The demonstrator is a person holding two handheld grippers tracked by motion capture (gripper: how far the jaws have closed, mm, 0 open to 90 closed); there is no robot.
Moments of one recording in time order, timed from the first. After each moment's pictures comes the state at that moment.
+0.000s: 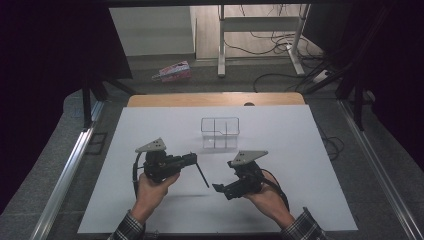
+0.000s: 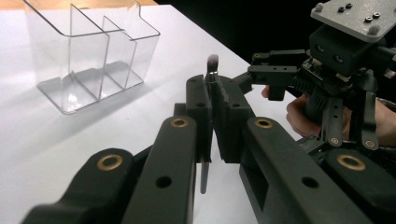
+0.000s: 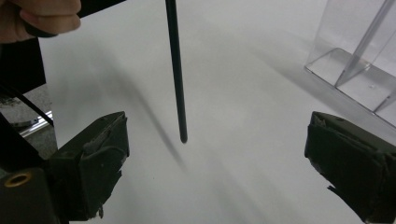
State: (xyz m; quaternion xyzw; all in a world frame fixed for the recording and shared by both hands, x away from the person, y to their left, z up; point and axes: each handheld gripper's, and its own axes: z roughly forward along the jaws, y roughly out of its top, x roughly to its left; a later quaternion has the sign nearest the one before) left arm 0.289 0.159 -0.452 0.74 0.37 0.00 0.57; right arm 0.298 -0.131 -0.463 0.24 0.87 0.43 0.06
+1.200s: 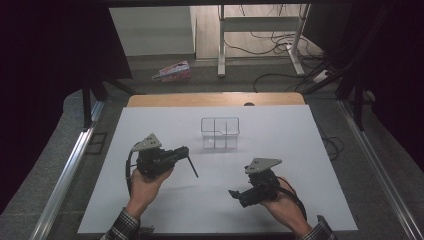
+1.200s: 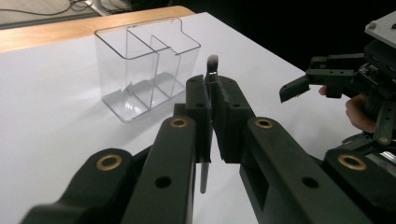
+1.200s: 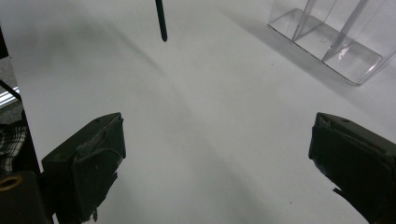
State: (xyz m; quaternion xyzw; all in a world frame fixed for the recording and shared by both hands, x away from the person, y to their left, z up) left arm 0.290 0.171 -0.438 0.75 0.38 0.09 0.54; right arm 0.284 -0.169 -0.468 0.25 0.88 0.39 0.10
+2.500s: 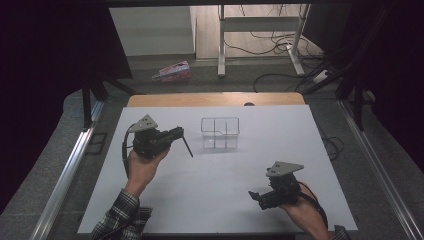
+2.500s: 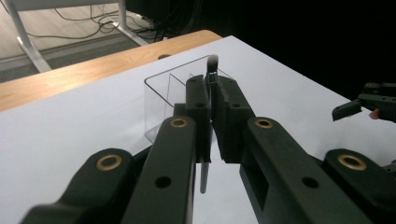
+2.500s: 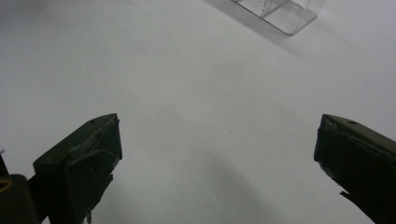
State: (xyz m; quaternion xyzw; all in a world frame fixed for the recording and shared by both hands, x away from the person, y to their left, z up) left arm 0.326 0.181 -0.413 0.74 0.38 0.14 0.54; right arm 0.277 -0.220 -0.472 0.30 0.87 0.36 0.14
